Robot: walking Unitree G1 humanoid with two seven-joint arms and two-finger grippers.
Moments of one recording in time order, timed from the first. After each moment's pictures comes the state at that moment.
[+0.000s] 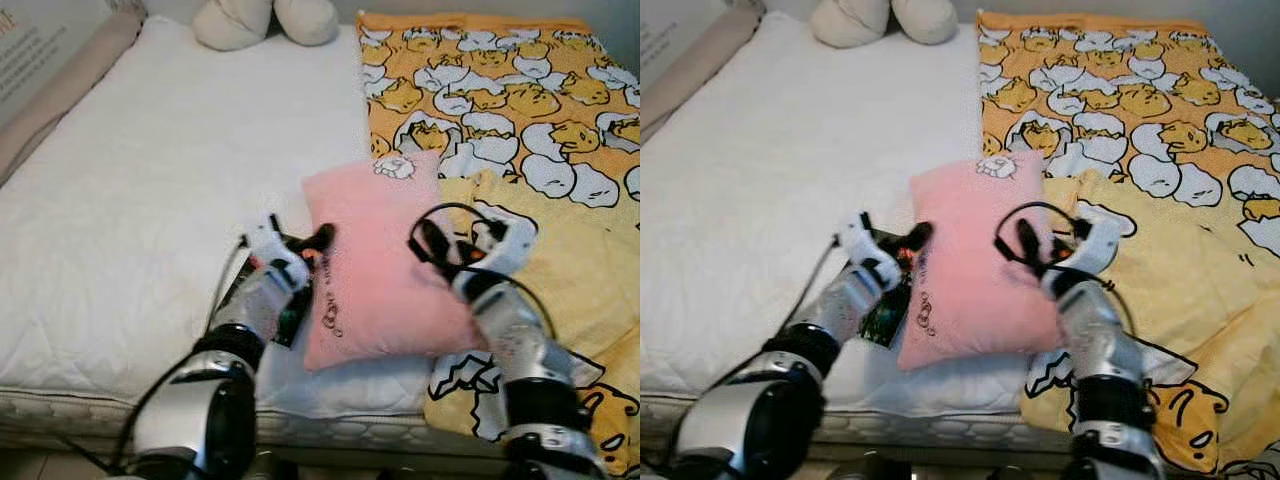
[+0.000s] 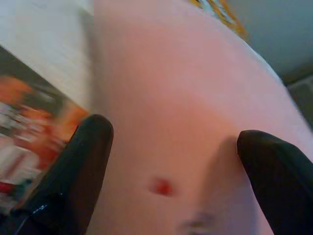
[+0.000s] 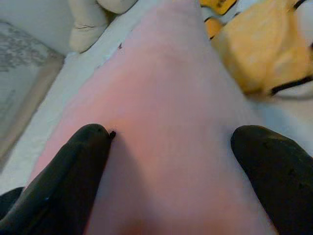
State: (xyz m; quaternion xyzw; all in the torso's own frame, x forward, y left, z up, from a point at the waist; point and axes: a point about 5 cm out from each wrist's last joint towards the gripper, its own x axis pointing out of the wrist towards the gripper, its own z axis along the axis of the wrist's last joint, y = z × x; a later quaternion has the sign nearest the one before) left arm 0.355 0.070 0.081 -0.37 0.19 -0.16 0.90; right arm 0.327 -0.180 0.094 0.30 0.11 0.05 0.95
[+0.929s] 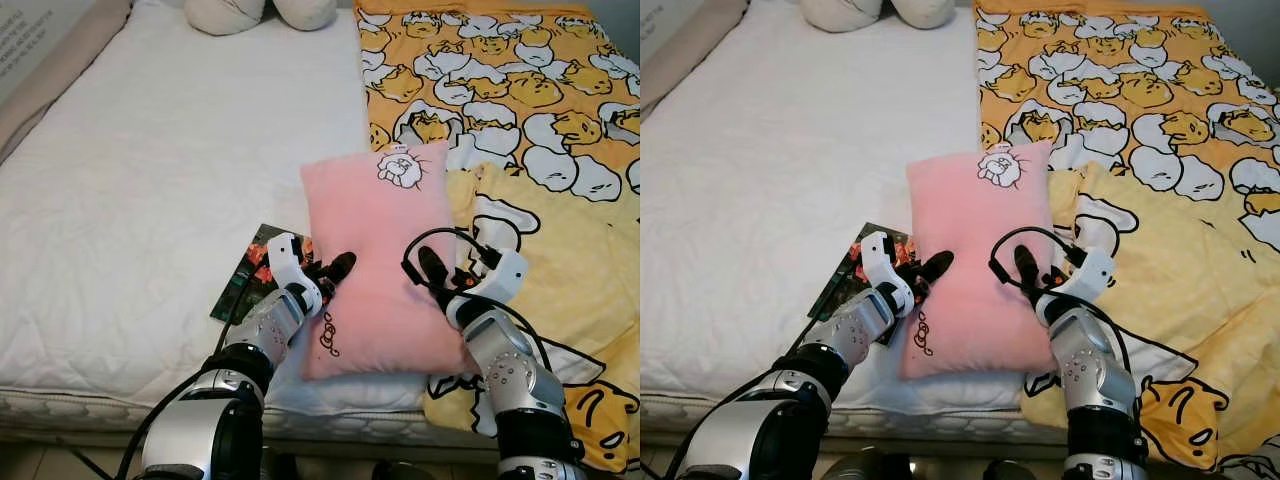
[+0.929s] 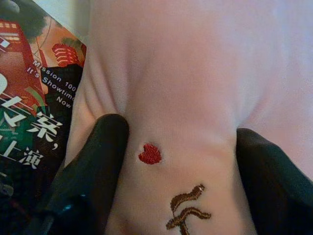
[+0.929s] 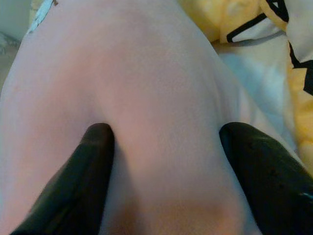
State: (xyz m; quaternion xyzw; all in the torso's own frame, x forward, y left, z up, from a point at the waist) left arm 0.334 0.058 0.054 -0.33 0.23 -0.20 0.89; right arm 0.302 -0.178 0.069 0.29 0.14 0.00 0.95
